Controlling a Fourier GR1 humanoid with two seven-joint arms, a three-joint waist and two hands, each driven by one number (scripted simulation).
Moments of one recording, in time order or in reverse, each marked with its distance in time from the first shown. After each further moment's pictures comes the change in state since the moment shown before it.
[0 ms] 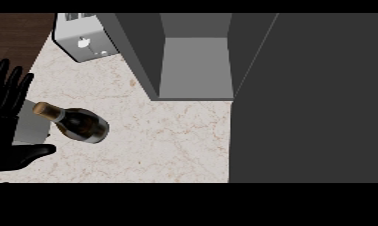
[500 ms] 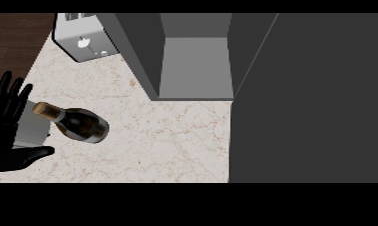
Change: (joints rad) left arm 0.023 0.024 0.051 0.162 -0.026 -0.082 -0.107; right arm -0.010 0.028 0.033 -0.009 0.034 -0.011 0.013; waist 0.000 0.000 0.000
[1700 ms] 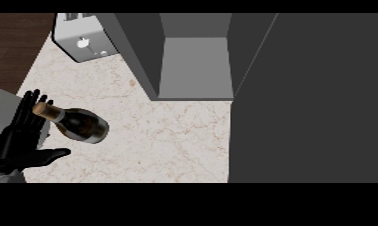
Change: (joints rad) left arm -0.100 0.066 0.020 0.588 -0.130 -0.151 -0.365; right arm 0.009 0.029 0.016 -0.002 0.010 0.021 -0.006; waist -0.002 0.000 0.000
